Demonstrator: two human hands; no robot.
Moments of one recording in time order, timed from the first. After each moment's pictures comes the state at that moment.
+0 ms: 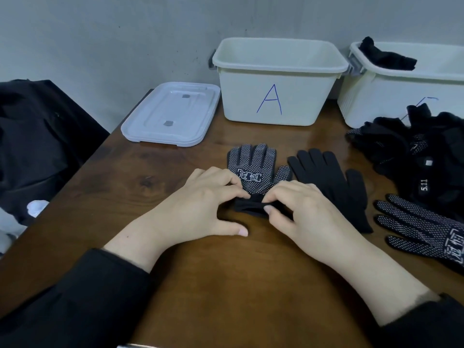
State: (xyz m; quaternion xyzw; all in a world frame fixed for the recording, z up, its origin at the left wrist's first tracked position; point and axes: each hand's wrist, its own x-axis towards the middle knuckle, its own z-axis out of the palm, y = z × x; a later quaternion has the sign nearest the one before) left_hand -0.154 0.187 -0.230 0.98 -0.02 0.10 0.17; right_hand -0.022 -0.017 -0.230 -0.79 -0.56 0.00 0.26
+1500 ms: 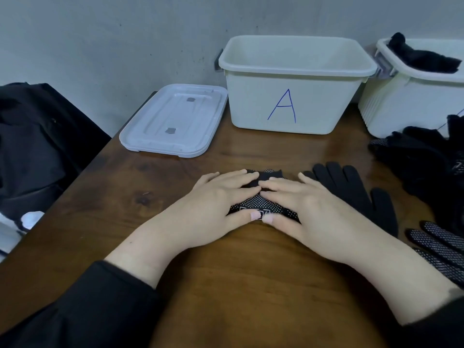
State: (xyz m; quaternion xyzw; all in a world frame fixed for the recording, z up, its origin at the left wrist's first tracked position) left_hand -0.117 0.203 -0.230 0.98 0.06 0.03 0.20; right_hand 0.024 0.019 -0.220 -0.78 -0.60 0.10 0.15
